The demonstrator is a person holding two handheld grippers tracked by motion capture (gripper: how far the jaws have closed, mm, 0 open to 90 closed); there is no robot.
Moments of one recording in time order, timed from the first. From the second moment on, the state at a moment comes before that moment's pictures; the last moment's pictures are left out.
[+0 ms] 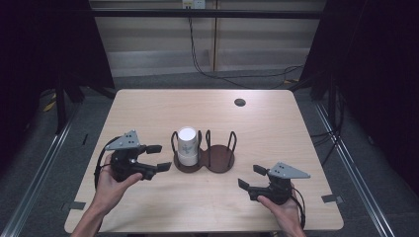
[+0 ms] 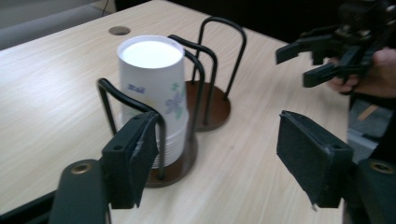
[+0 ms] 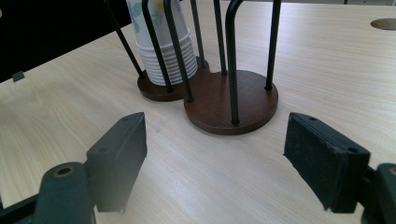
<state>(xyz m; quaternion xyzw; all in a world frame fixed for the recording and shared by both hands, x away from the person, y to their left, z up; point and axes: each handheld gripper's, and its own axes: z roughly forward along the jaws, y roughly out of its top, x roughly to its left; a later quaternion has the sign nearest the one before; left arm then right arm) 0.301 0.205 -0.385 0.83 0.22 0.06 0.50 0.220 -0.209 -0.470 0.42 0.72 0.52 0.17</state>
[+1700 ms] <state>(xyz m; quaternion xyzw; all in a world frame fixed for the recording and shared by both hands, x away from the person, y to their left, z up) 0.372 0.141 -0.351 0.91 0.19 0.07 0.36 0.218 -0.201 -0.469 0.40 0.74 0.51 0.16</state>
